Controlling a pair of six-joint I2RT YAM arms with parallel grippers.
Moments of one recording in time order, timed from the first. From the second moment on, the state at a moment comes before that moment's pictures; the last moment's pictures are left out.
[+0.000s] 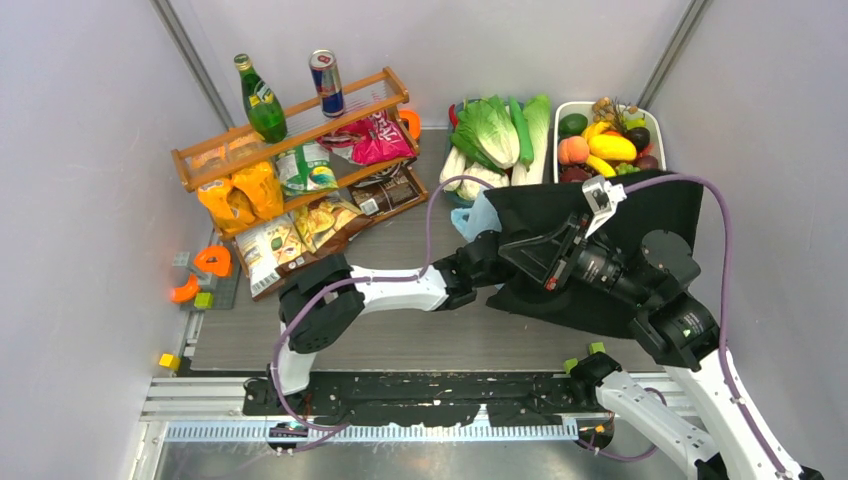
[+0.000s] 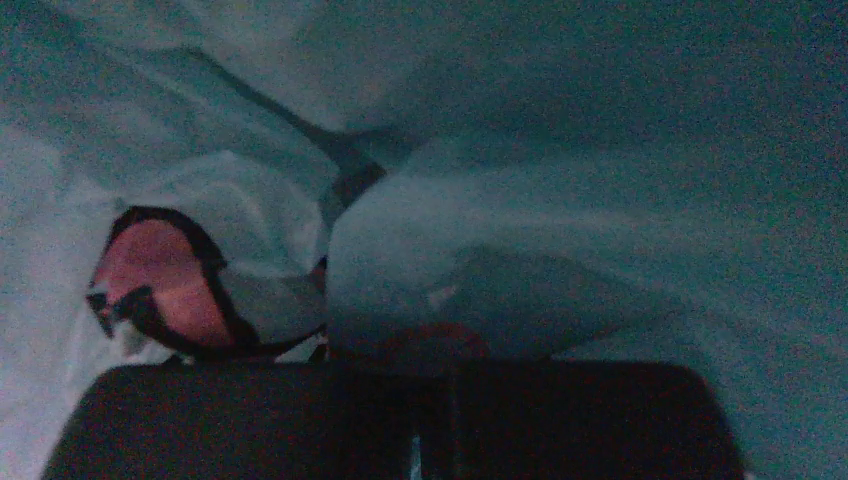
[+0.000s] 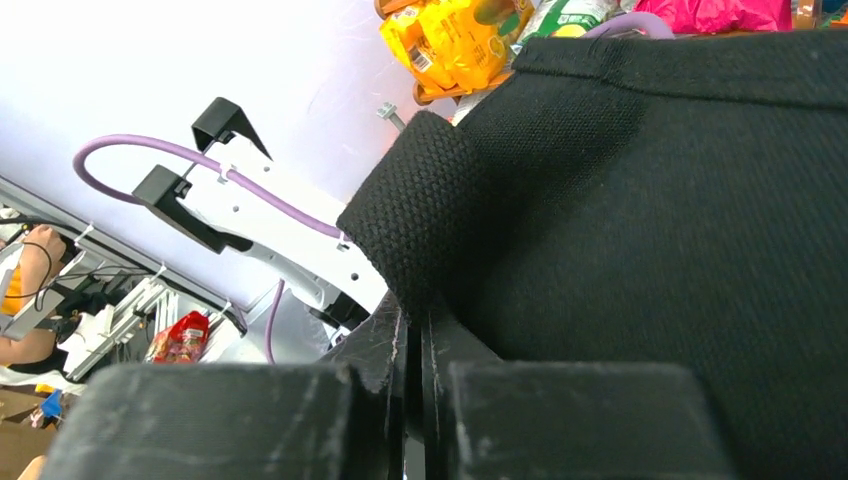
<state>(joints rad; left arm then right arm) -1.15 1.97 1.31 0.68 0.25 -0.16 0.53 0.61 1.00 -0.36 -0.50 0.57</state>
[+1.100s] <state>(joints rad) -1.17 1.00 0.68 0.35 0.36 -0.28 0.54 0.67 0.89 -0.36 -0.41 0.56</state>
